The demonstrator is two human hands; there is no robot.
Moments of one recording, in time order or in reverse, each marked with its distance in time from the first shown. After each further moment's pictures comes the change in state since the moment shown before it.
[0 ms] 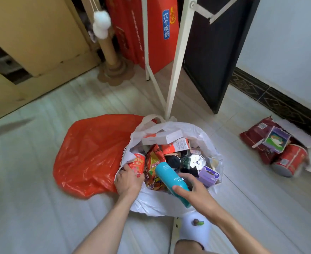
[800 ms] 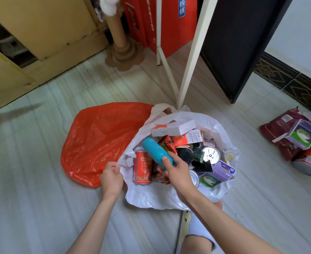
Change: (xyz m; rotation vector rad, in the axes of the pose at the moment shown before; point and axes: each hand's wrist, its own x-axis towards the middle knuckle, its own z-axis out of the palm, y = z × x) left_hand 0.009 -0.068 -0.024 -0.502 0.171 -0.115; right_hand 0.054 -0.029 0.072 0.448 0.108 0.027
